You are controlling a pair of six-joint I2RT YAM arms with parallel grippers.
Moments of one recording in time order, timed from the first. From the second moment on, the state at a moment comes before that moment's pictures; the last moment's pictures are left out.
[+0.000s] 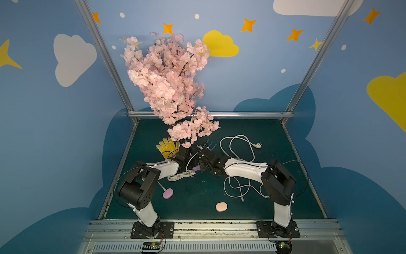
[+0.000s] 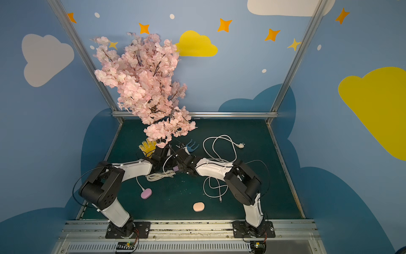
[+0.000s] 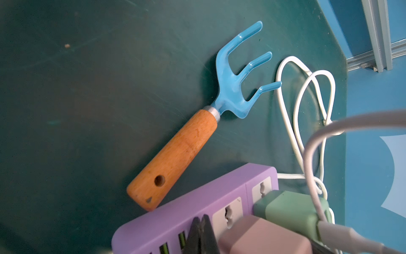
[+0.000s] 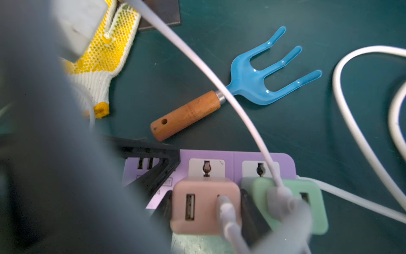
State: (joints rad) left arm -0.43 1.70 0.82 0.05 0.21 -0.79; right arm 0.99 1.94 1.31 -0.27 0.32 0.48
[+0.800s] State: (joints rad) left arm -0.43 1.71 0.84 0.02 0.21 -0.78; right arm 0.96 1.97 1.38 -0.36 0.24 0.50
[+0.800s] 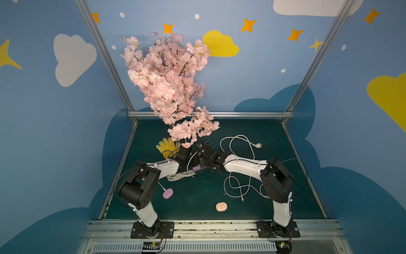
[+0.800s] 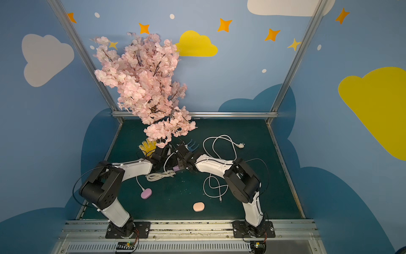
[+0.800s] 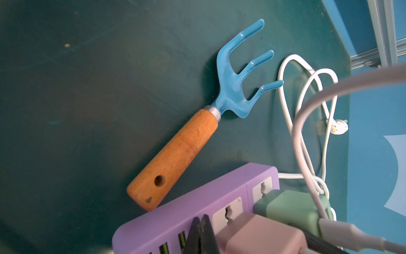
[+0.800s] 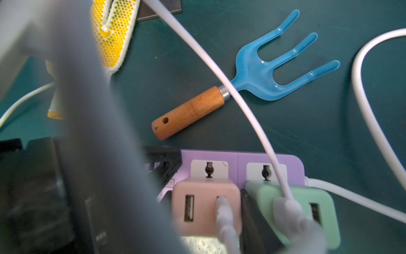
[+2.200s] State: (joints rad) left arm -0.42 1.72 0.86 0.00 0.23 -0.76; right arm 0.94 2.06 1.56 -0.62 0.15 0.43
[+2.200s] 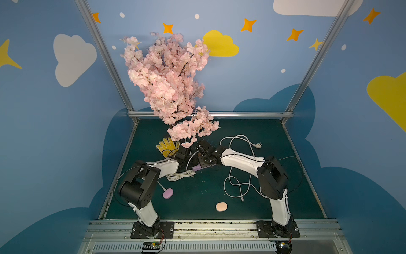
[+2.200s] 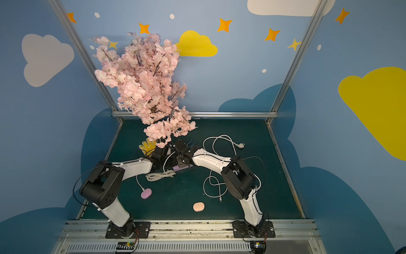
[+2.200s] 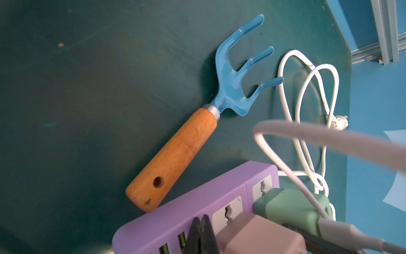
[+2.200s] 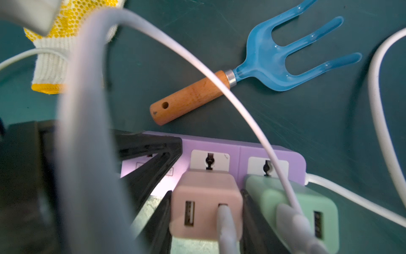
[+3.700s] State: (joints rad) left arm -0.39 1.78 0.87 -0.04 0.18 -0.73; right arm 0.88 1.88 1.51 -0.82 -0.19 0.43
